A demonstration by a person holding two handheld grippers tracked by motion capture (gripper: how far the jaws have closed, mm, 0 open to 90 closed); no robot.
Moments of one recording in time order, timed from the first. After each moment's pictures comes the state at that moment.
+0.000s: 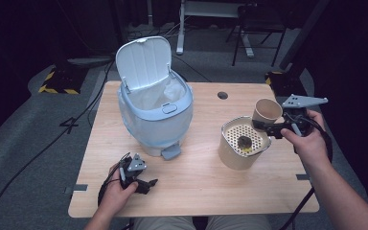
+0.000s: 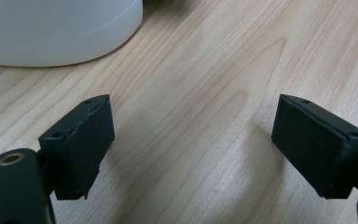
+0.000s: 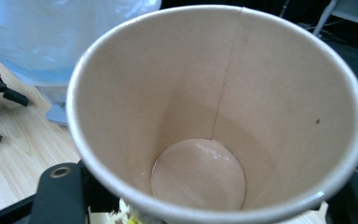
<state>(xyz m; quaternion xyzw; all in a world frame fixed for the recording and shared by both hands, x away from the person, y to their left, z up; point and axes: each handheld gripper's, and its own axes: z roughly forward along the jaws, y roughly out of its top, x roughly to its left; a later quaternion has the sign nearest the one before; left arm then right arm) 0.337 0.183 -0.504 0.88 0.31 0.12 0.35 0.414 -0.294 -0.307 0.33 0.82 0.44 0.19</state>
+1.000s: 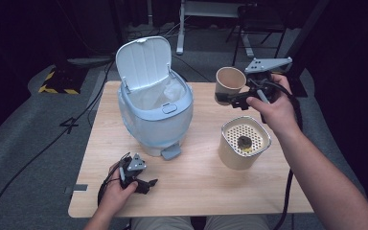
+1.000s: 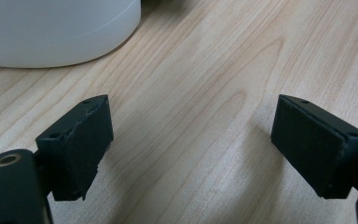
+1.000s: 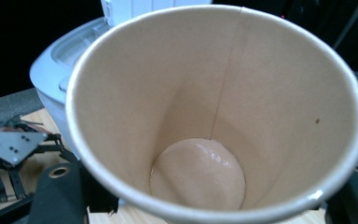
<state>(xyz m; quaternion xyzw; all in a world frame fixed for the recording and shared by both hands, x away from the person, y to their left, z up) 0.338 0.184 -0.504 0.88 0.31 0.11 0.35 0.450 -0.185 -0.233 0.24 0.83 0.48 0.17</state>
